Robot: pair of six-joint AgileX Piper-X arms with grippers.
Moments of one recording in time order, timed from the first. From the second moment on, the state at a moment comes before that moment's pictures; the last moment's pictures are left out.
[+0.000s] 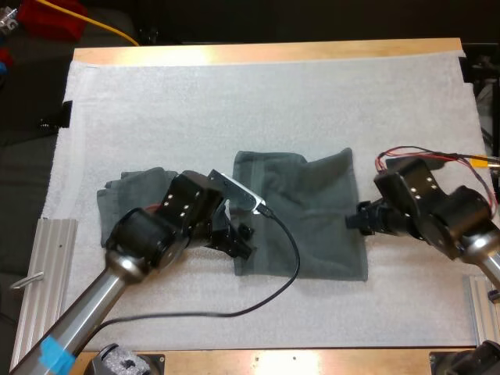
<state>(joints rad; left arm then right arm) -0.57 1.09 -0.97 0.98 0.12 -1.81 0.56 1.16 -1.02 1.13 0.16 -1.49</state>
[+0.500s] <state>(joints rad) -0.73 0.84 -0.97 1.17 0.20 -2.00 0.56 0.89 -1.02 1.33 0.05 -1.41</state>
